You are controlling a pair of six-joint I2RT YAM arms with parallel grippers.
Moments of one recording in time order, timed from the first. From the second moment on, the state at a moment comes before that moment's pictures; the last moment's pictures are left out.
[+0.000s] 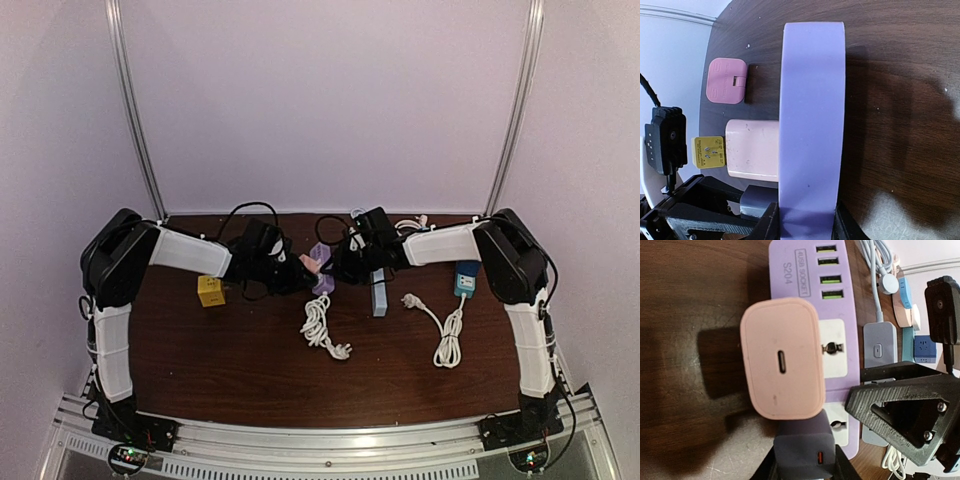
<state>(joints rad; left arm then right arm) -0.64 2.06 1.26 0.07 0.36 -0.87 0.63 2.22 1.55 -0.05 -0.39 0.84</state>
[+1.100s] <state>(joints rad) -0.54 1.85 1.25 -0.07 0.35 -0.77 0.59 2.14 1.38 0.02 -0.27 0.84</state>
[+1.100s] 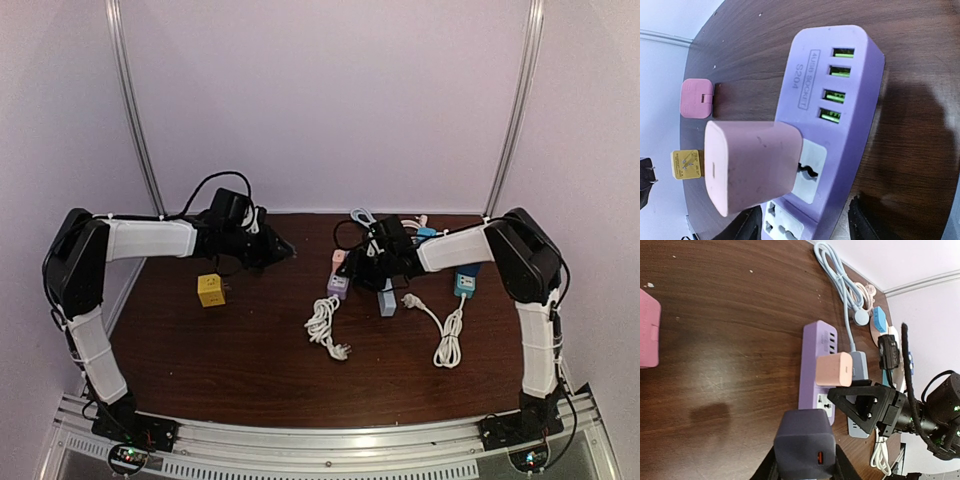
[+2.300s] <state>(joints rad) -0.11 2.15 1.48 -0.07 0.46 -0.74 0.58 1.88 1.29 -0.10 -0.24 0.63</state>
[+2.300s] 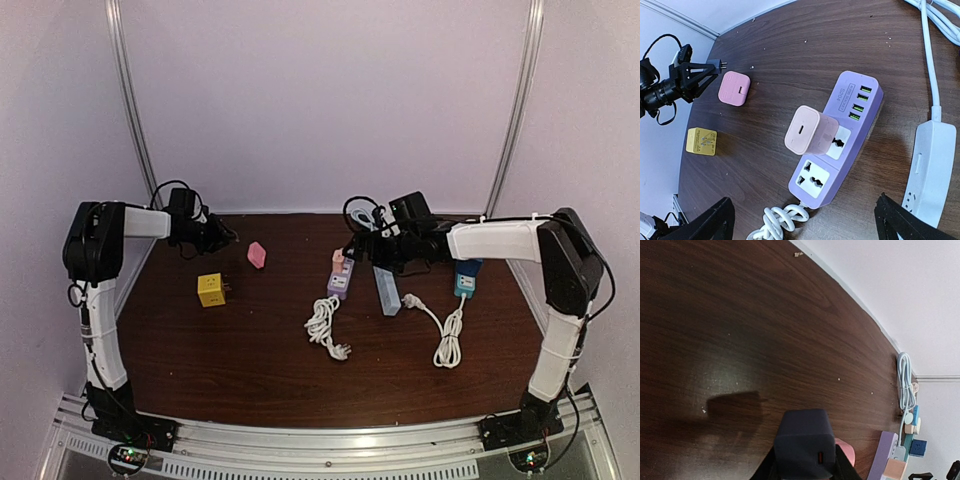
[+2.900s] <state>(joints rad) -0.11 2.20 1.49 -0.08 0.48 -0.74 0.58 1.84 1.25 -0.10 -0.23 0.62</state>
